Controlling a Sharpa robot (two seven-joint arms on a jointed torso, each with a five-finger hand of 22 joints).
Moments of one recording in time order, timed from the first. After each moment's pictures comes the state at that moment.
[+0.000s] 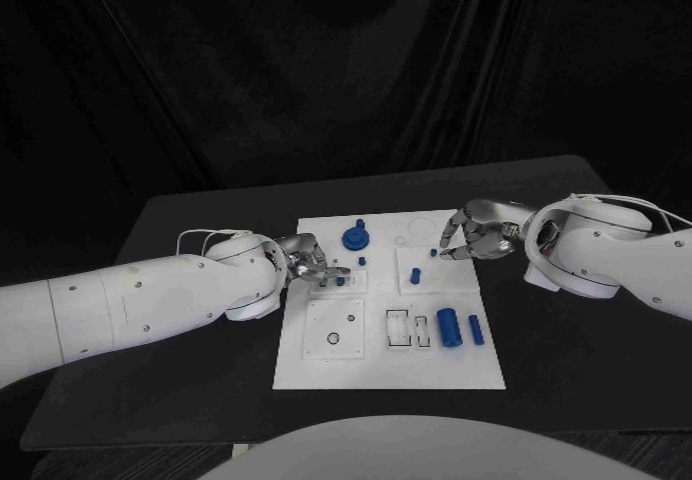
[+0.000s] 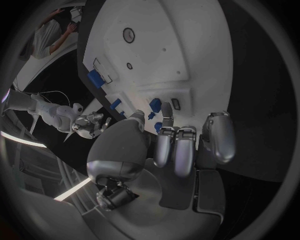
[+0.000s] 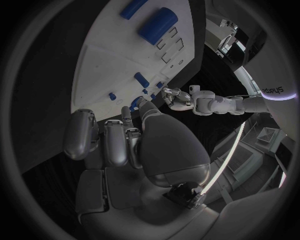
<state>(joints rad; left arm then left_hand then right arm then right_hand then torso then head) 1.19 -0.70 -0.21 1.48 -1.14 -0.19 -0.42 0.98 0.02 -0.02 0.29 0.06 0.94 0.04 0.45 1.03 1.46 -0.02 1.51 1.31 1.47 -0.06 1.56 1.31 0.07 1.41 0.05 1.28 1.31 1.30 -0.99 -0.21 1.63 -1.25 -0.11 -0.16 1.37 0.07 0.02 0.15 0.38 0.73 0.12 0.43 0.27 1.47 0.03 1.56 1.31 1.47 -0.05 1.37 1.23 0.07 1.45 0.07 1.19 1.31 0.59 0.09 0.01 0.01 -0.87</state>
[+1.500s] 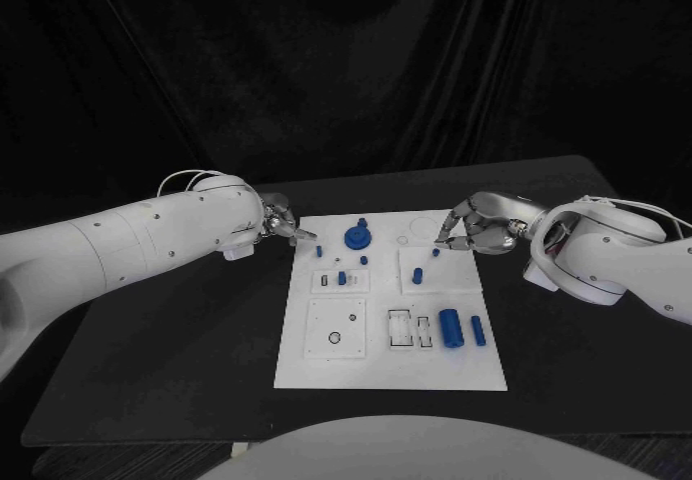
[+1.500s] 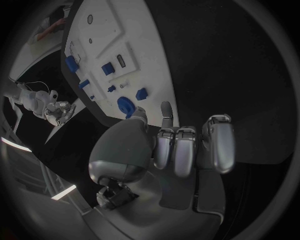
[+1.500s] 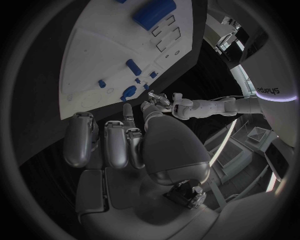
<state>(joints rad) 1.27 -0.54 -0.21 1.01 -1.09 0.12 -0.33 1.09 0.05 -0.13 0.29 0.06 0.97 0.04 0.40 1.02 1.46 -0.02 1.56 1.31 1.47 -0.07 1.56 1.31 0.07 1.44 0.04 1.35 1.31 1.29 -1.01 -0.21 1.66 -1.25 -0.23 -0.07 1.29 0.08 0.02 0.21 0.37 0.80 0.10 0.44 0.27 1.46 0.02 1.57 1.31 1.47 -0.05 1.40 1.27 0.07 1.47 0.06 1.27 1.31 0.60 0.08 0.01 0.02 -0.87</state>
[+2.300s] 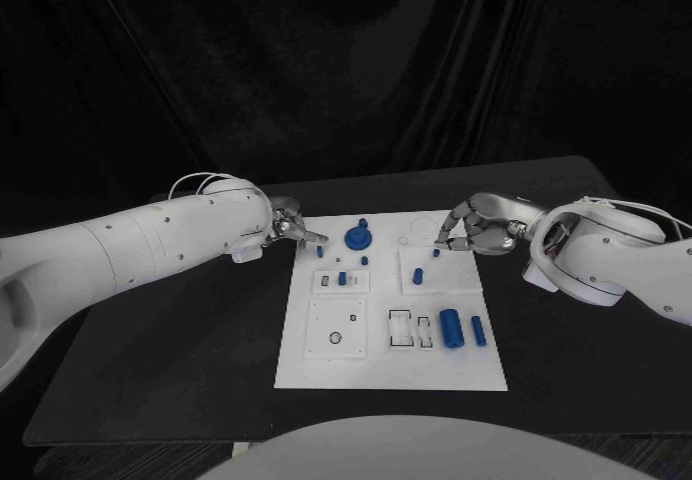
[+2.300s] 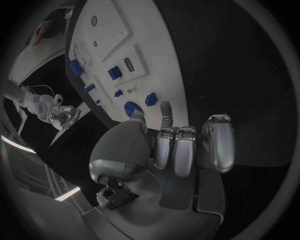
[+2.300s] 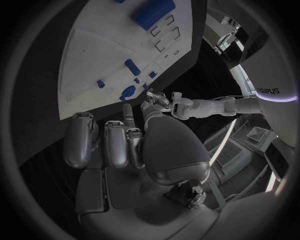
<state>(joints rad) 1.27 -0.52 -0.21 1.02 -1.10 0.13 -0.29 1.04 0.08 -0.17 0.29 0.06 1.00 0.04 0.38 1.02 1.46 -0.02 1.56 1.31 1.47 -0.07 1.56 1.31 0.07 1.44 0.05 1.35 1.31 1.29 -1.01 -0.21 1.66 -1.25 -0.23 -0.07 1.29 0.08 0.02 0.20 0.38 0.80 0.10 0.43 0.27 1.47 0.02 1.57 1.31 1.46 -0.05 1.40 1.26 0.07 1.47 0.06 1.27 1.31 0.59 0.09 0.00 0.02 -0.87</state>
